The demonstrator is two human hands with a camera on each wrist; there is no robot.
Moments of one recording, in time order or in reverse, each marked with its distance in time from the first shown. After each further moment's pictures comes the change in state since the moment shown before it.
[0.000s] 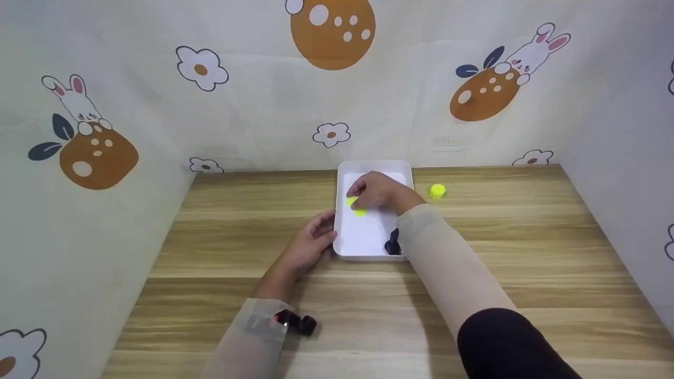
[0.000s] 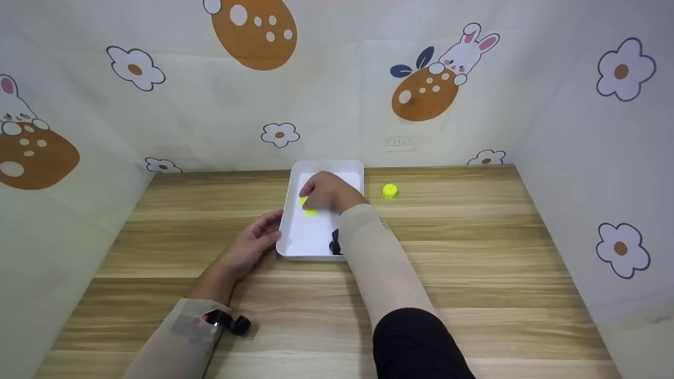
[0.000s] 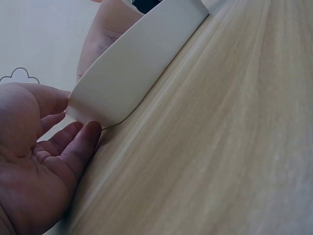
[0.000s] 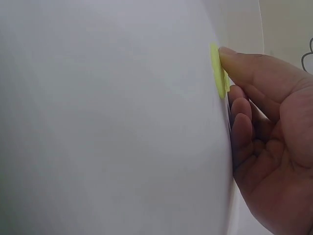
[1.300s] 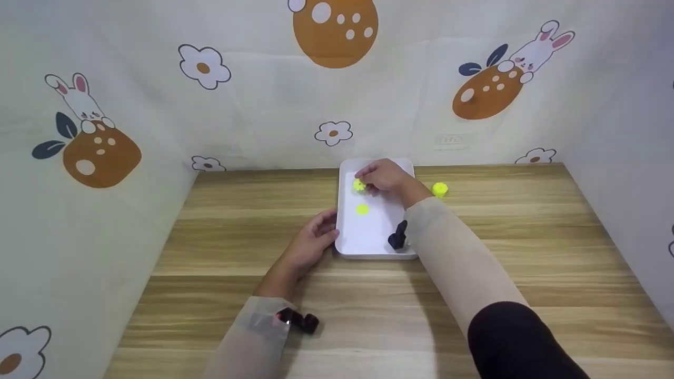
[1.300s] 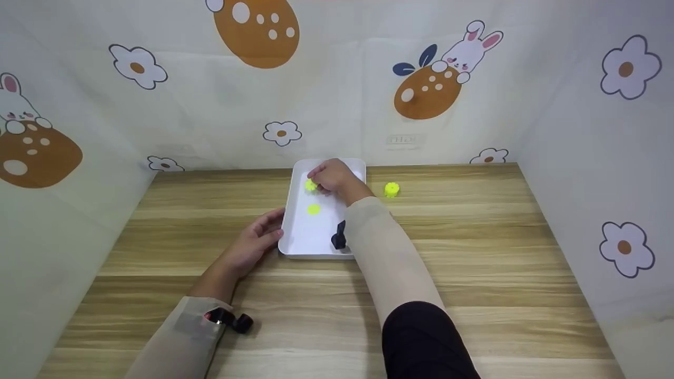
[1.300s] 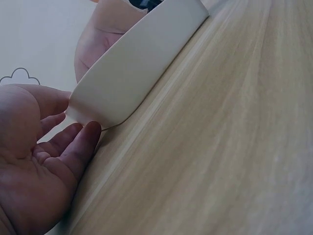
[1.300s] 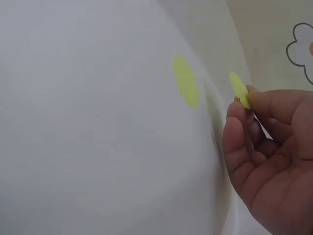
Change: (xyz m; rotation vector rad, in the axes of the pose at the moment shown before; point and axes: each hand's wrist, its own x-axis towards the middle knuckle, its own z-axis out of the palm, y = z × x) left_hand 0.001 0.000 0.000 -0.018 0.007 -0.023; right_hand 0.001 -0.001 -0.023 0.389 0.087 0.056
